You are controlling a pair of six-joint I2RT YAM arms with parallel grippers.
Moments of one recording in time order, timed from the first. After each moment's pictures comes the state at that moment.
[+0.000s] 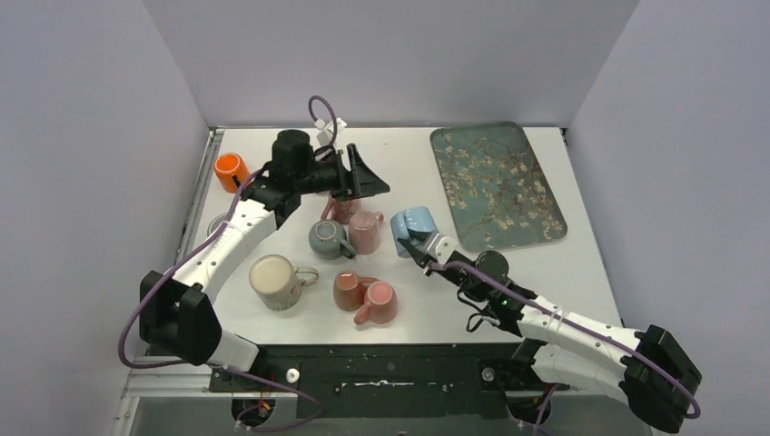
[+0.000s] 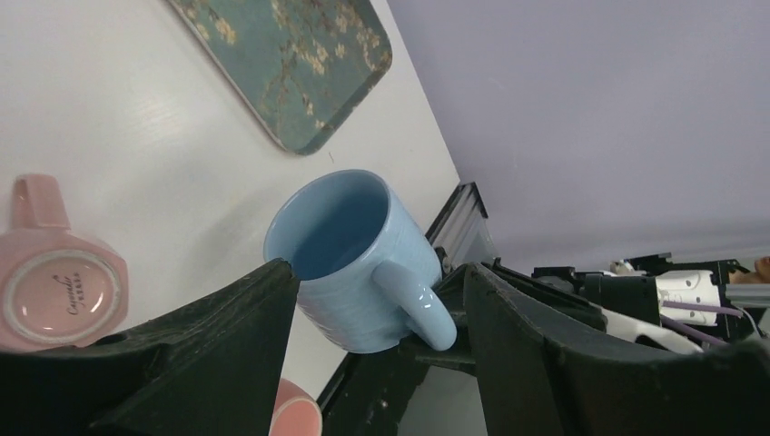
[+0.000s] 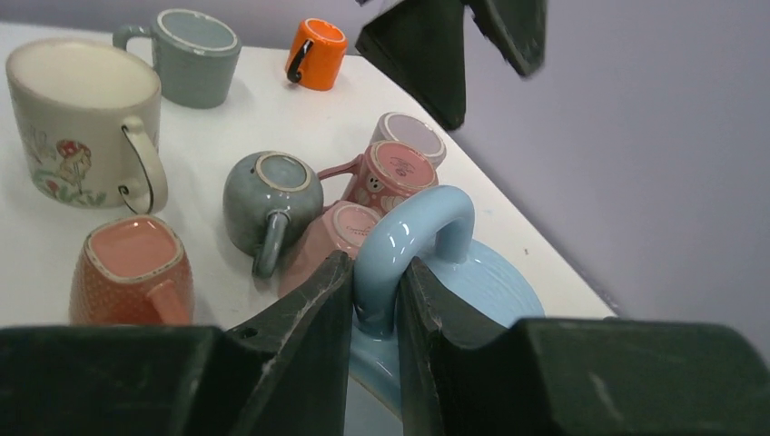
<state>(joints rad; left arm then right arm) -0.40 1.43 1.23 -0.13 0.70 -0.75 0.82 0.96 0.39 0.69 -0.14 -0.34</state>
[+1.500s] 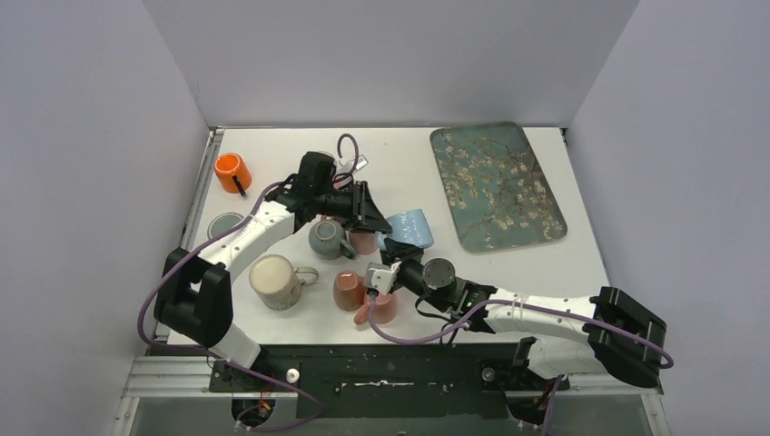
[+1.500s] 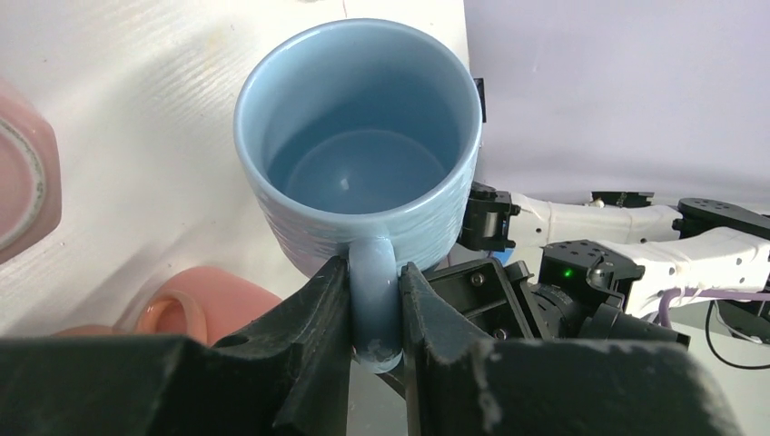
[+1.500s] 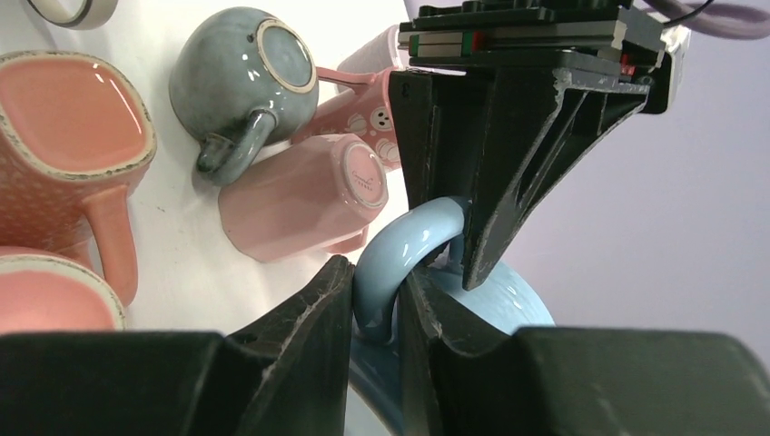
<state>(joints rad) -0.48 1.56 1.17 -0.31 0.82 -0.75 1.09 1.24 0.52 0.56 0.21 -0.92</state>
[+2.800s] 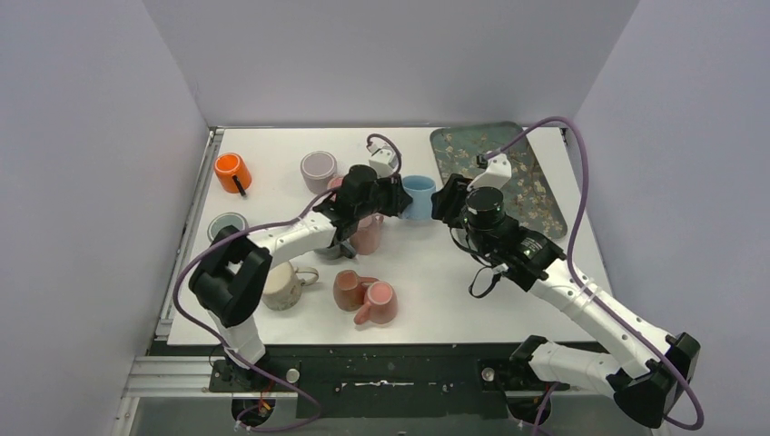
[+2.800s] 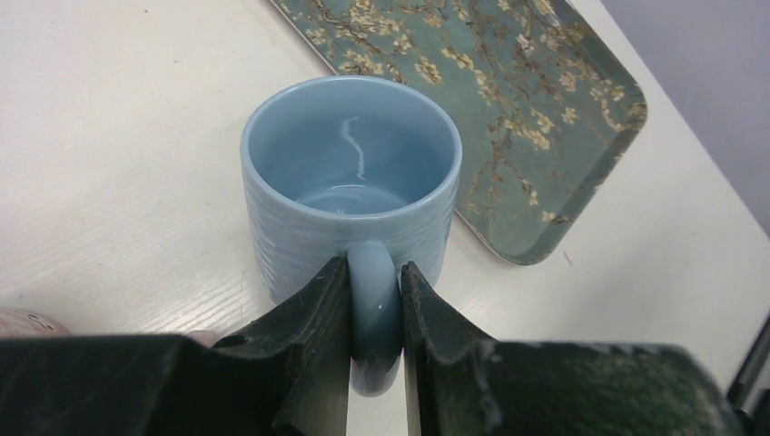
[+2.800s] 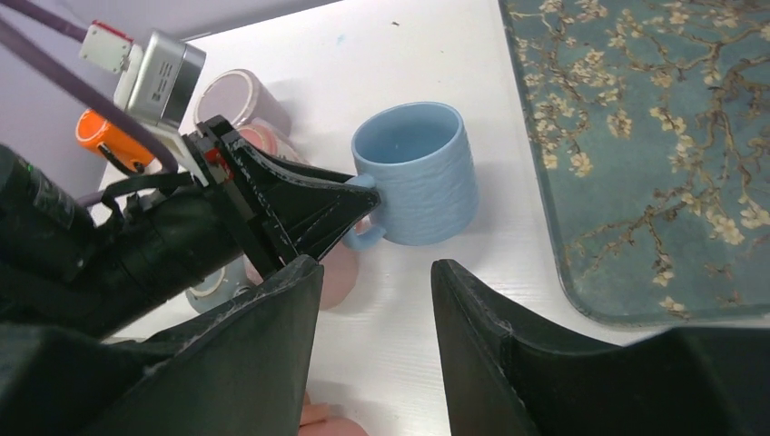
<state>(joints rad) -0.67 1.75 1.15 0.25 0.13 -0.40 0.73 1.06 1.02 -0.33 0.45 0.56</state>
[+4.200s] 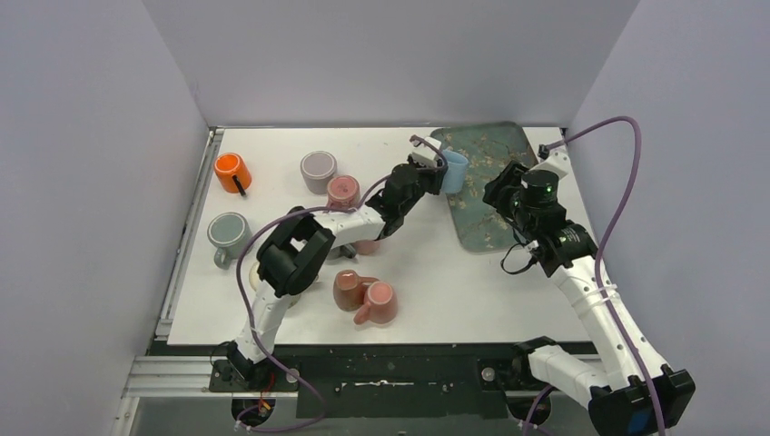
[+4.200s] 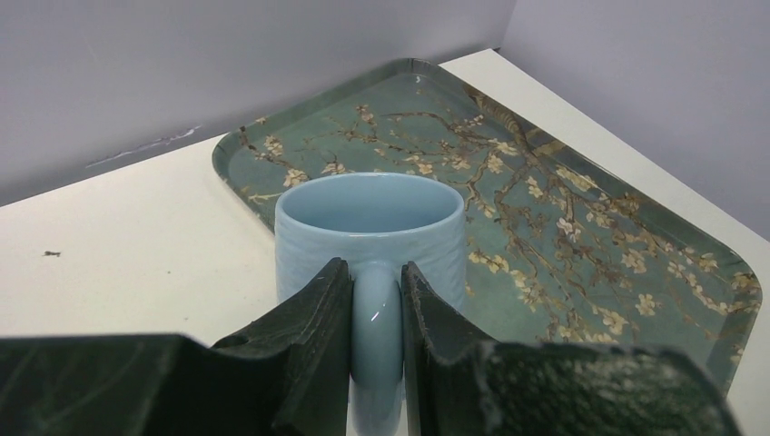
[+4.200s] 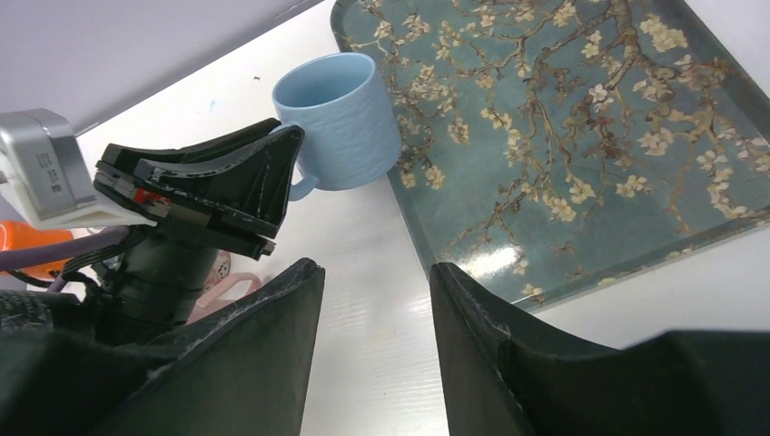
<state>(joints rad) -0.80 2.17 1.50 0.67 -0.17 -0.15 0.29 1.01 1.01 -0.45 0.25 0.58</state>
